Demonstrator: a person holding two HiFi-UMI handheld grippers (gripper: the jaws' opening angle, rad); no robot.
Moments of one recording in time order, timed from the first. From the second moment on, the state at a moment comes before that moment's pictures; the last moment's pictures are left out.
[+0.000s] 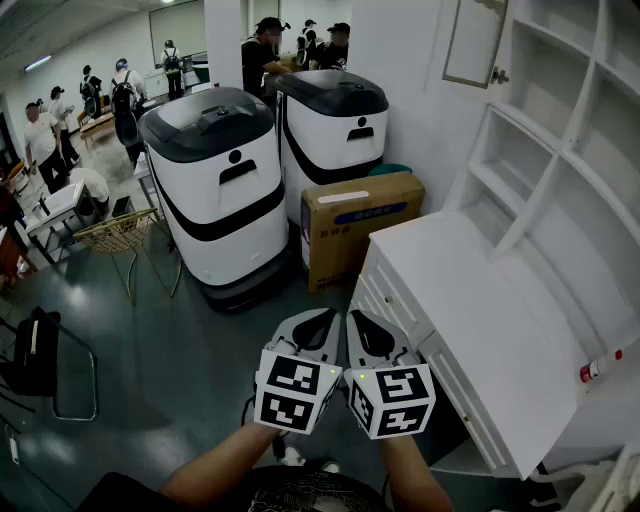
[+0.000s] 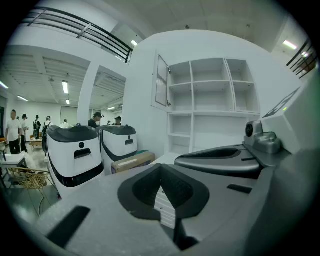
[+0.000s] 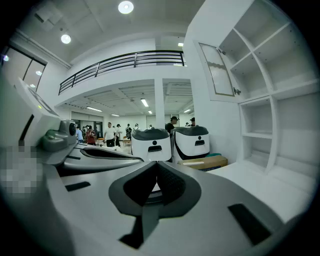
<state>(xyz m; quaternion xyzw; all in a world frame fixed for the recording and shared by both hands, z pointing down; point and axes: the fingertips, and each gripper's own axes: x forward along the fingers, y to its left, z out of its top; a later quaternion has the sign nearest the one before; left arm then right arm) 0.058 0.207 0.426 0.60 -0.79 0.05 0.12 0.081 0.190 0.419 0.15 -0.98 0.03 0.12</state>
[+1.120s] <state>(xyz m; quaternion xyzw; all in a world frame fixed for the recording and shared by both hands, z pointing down) -0.010 0.181 0.417 0.62 -0.78 0.05 0.10 0.015 0.167 0.410 0.15 -0.98 0.03 0.11</state>
